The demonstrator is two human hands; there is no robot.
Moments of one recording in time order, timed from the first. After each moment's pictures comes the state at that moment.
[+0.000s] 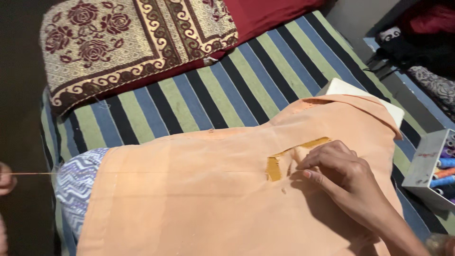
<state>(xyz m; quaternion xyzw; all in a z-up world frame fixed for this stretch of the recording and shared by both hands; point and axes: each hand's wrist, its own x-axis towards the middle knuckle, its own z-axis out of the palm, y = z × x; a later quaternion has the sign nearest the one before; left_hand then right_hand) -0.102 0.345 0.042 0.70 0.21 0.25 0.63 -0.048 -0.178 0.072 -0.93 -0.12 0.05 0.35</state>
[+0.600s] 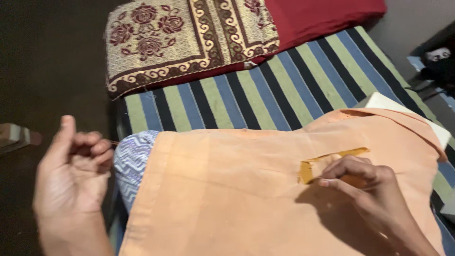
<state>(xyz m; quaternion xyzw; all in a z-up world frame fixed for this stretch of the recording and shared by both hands) -0.105 0.311 0.066 0.33 0.20 0.21 0.90 -0.051 -0.156 0.052 -0.88 0.00 0.11 0.46</state>
